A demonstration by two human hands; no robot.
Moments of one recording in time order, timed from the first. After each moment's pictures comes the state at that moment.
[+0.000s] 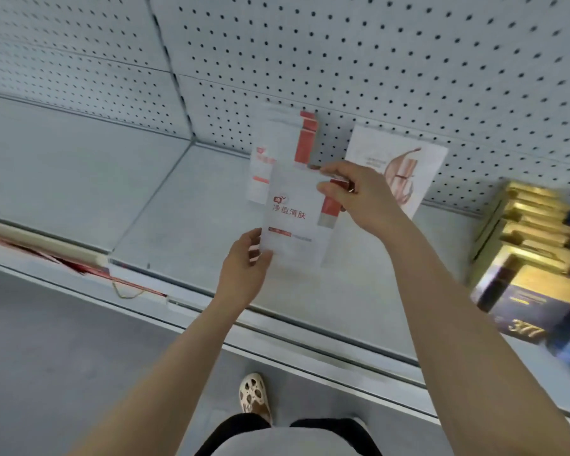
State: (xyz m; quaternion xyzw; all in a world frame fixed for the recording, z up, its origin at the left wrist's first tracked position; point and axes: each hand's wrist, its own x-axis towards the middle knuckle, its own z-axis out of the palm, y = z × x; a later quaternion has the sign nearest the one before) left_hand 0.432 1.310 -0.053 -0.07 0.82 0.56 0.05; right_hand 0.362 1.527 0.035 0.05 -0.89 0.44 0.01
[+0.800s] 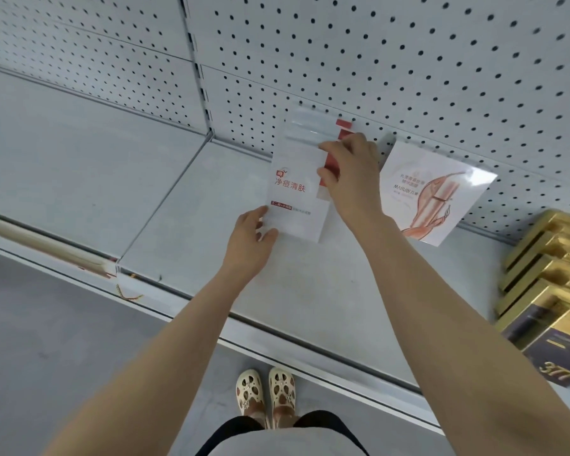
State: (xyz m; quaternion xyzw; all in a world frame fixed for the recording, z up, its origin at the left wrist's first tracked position) left_hand 0.345 1.276 -0.070 -0.08 0.85 0.52 0.06; right_hand 0.282 1.458 0.016 0.05 -0.96 0.25 0.14
